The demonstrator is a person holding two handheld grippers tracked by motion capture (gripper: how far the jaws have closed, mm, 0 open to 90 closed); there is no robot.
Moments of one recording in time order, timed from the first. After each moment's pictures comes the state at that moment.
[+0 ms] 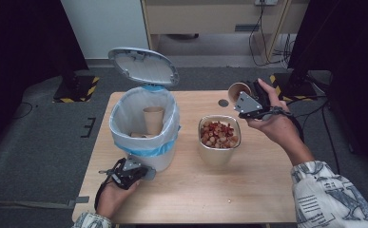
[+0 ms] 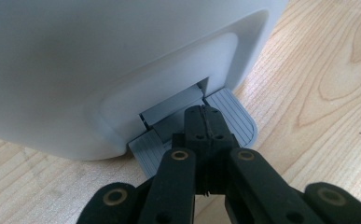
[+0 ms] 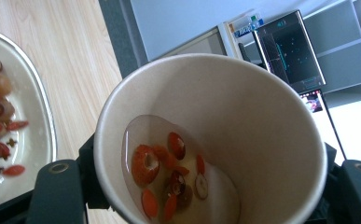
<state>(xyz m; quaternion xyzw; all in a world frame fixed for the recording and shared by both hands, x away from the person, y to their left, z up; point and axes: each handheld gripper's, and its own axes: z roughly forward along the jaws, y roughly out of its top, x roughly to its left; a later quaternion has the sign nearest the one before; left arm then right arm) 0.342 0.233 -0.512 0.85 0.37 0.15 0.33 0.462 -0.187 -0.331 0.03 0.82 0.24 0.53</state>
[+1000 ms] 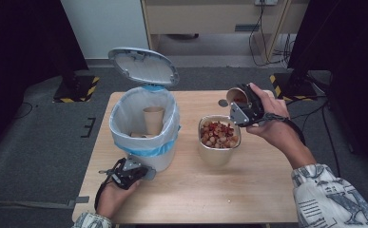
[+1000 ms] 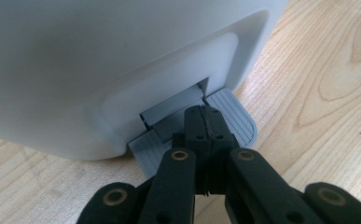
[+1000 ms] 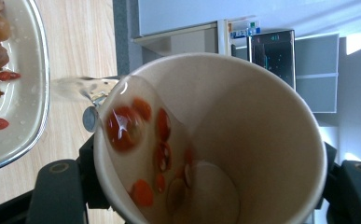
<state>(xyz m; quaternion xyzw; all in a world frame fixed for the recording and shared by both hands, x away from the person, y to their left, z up) 0.342 0.233 -0.512 0.85 0.37 0.15 0.33 0.449 -0.174 -0.337 -0.06 0.81 0.13 0.57</state>
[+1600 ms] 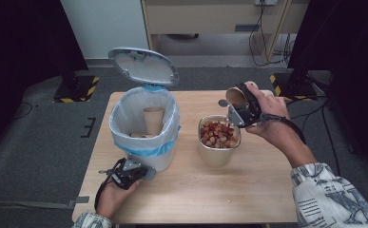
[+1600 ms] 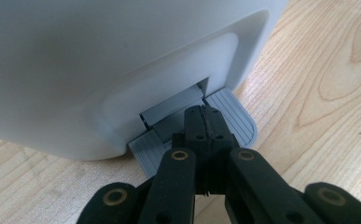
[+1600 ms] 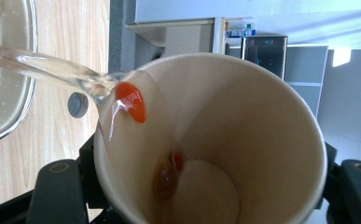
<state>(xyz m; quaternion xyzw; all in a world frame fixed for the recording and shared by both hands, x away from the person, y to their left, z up) 0.342 0.233 -0.512 0.85 0.37 0.15 0.33 0.449 -0.167 -0.336 -0.10 0.80 0.08 0.59</state>
